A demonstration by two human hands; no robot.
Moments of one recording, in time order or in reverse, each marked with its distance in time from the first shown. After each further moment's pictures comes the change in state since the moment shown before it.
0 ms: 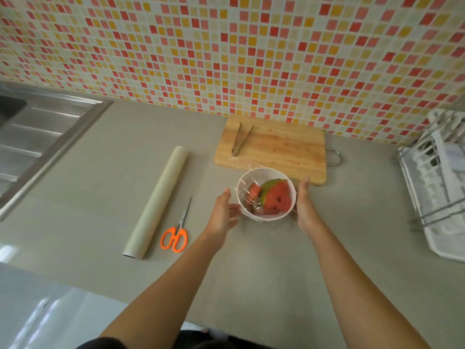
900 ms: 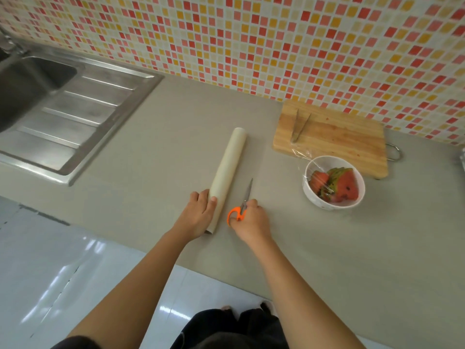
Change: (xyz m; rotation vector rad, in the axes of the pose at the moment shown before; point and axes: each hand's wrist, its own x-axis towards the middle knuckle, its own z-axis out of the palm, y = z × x) left_hand -0.027 0.008 -0.223 0.953 0.056 0.254; right_hand -0.111 0.038 0.245 -0.749 0.047 -0.280
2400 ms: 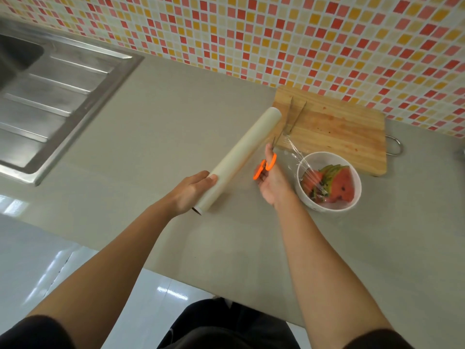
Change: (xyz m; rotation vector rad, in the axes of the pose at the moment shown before) left_hand 0.050 0.029 -0.022 -0.317 -0.242 0.016; right_hand 0.121 0.016 -0.057 1.248 -0.110 0.363
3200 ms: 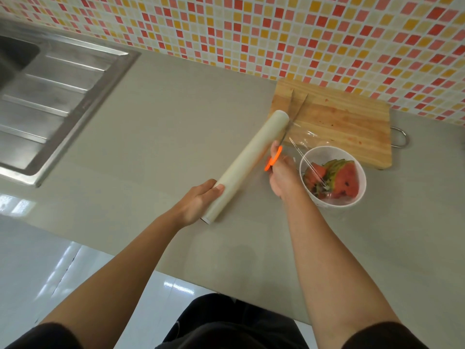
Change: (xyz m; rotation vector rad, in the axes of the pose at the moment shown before) left_hand -0.008 -0.010 0.022 0.033 -0.029 -0.020; right_hand 0.015 -0.005 -0.014 -0.162 0.069 -0.140
